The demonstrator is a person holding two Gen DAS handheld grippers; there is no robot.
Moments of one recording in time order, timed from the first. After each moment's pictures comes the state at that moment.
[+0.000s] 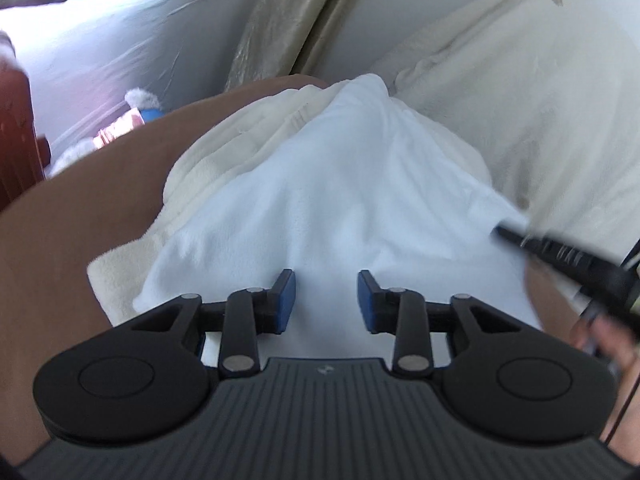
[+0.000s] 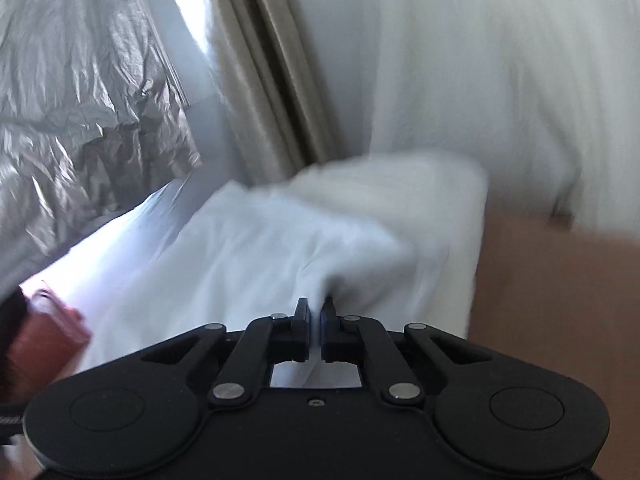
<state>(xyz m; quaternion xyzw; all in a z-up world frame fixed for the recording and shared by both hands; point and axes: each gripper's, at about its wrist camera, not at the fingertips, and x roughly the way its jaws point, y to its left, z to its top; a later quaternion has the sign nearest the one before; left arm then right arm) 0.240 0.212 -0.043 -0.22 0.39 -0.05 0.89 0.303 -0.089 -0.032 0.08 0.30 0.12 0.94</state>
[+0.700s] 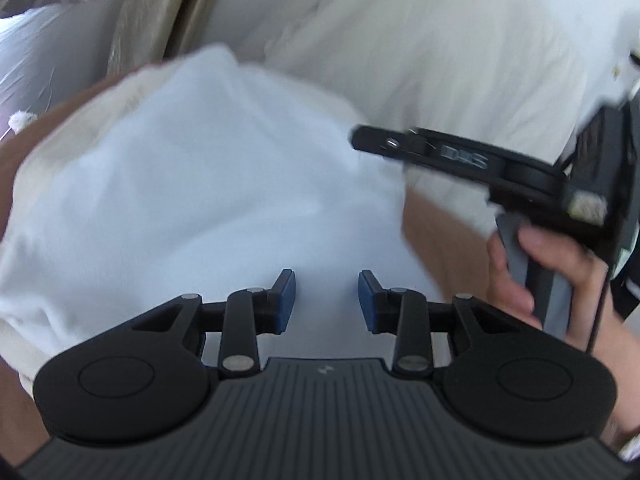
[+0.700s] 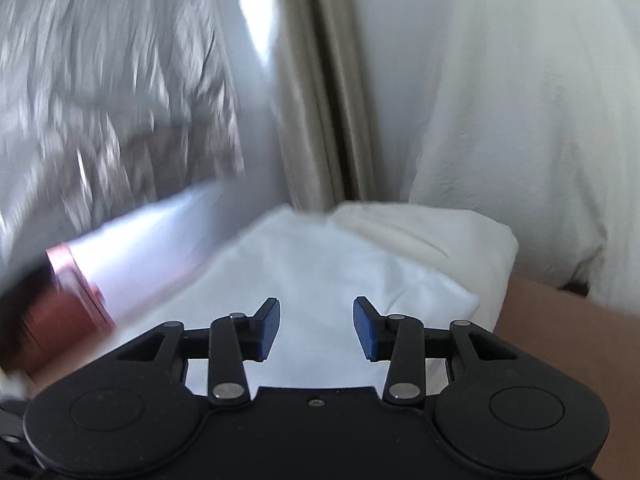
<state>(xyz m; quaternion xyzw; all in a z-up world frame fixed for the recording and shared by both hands) 0.237 0.153 -0.038 -0.19 0.39 -0.22 0.88 0.320 -0.088 -0.022 0.02 0.29 0.18 0.94</state>
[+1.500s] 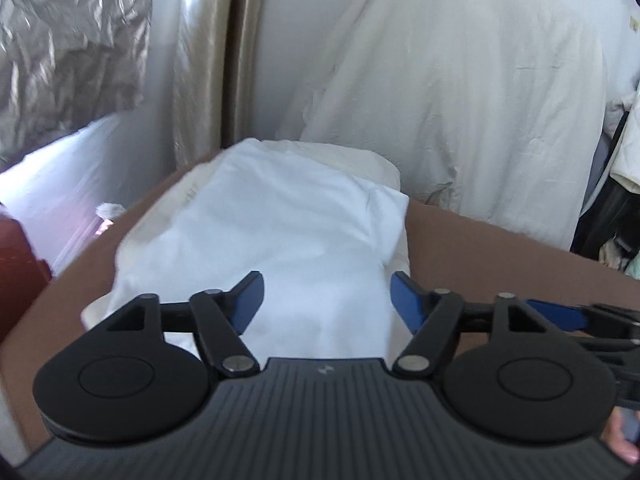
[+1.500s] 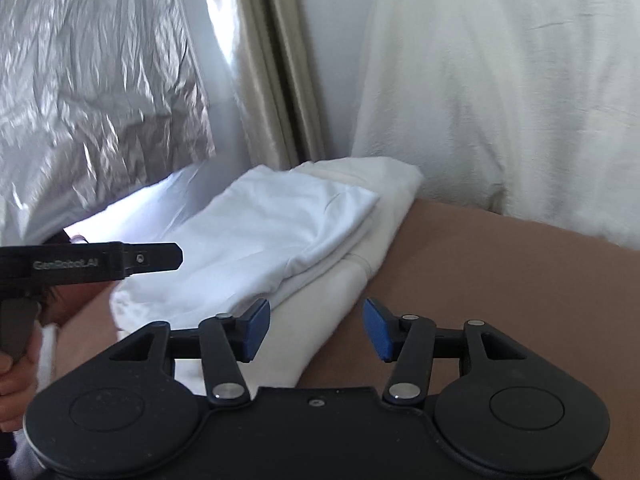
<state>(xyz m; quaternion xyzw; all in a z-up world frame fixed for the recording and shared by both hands) 0.136 0.100 0.065 -0.05 0.32 -0.09 0.94 0.128 -0.149 0.012 0.07 0.31 0.12 0.94</state>
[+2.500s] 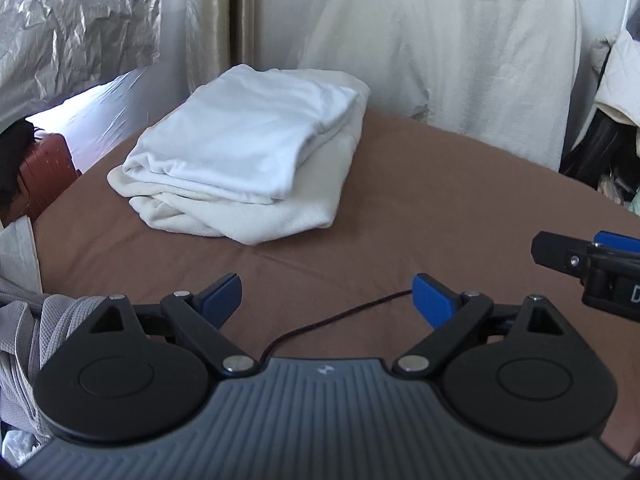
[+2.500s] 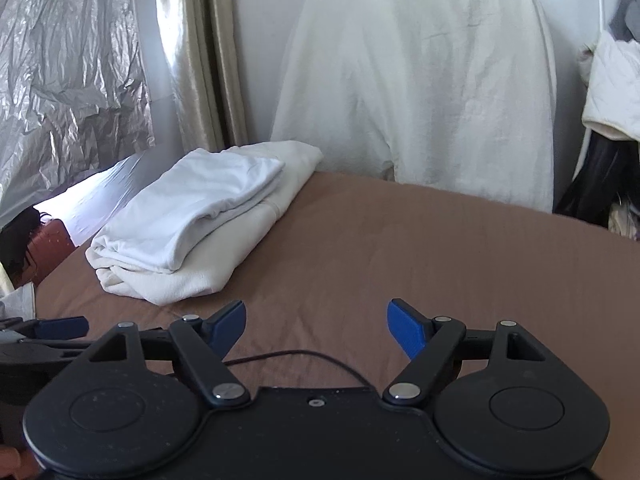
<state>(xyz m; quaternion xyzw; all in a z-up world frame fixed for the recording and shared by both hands) -0.022 0.025 0.045 -0.03 0.37 -0.07 0.92 -0.031 -0.181 0.036 0.04 0.32 0.00 0.95</state>
